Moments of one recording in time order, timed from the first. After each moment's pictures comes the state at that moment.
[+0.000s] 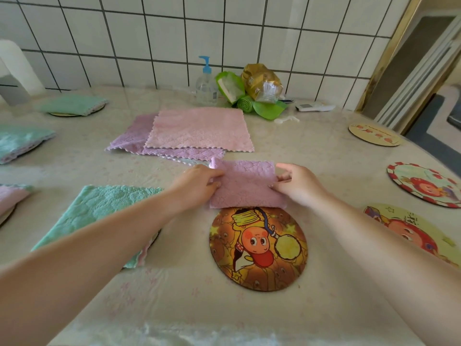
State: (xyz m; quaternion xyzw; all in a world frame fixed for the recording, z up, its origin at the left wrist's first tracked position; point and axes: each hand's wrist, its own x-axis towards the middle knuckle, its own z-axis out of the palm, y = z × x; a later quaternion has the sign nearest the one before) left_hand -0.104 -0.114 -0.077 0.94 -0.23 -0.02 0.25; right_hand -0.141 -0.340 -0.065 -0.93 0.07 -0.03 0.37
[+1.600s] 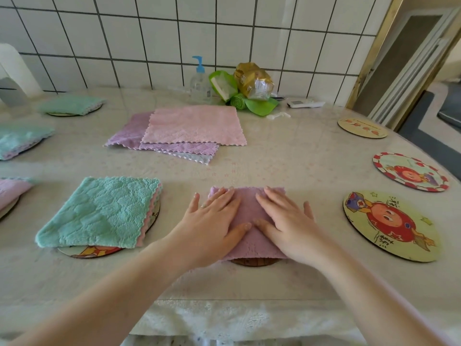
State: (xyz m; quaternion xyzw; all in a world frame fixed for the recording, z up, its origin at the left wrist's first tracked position) left_hand -0.219 -0.132 -0.086 0.95 -0.29 -0.02 0.09; right_hand -0.252 -0.311 -0.078 -0.99 -0.04 0.04 0.16
